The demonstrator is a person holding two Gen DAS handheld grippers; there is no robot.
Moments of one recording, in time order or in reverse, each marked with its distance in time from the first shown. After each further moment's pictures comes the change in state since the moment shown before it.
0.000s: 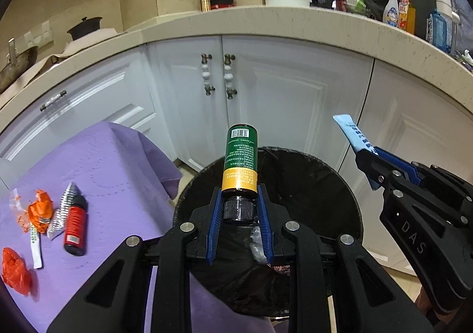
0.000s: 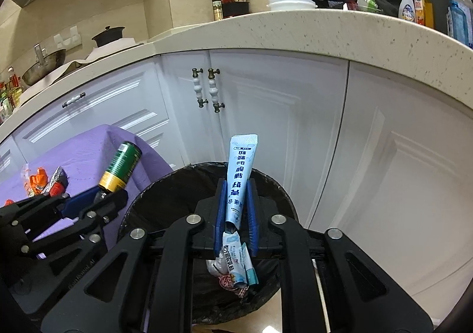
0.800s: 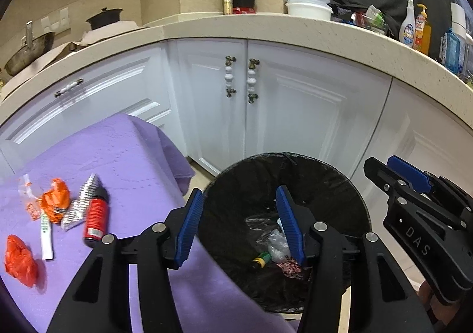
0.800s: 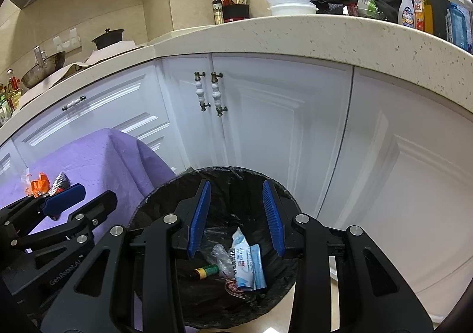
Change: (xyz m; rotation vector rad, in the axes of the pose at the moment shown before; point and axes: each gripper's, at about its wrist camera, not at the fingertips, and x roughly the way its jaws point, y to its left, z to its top) left arm -0.016 0.032 0.000 -0.081 -0.028 0.037; right arm -0.003 0.013 0.004 0.006 -0.016 -0.007
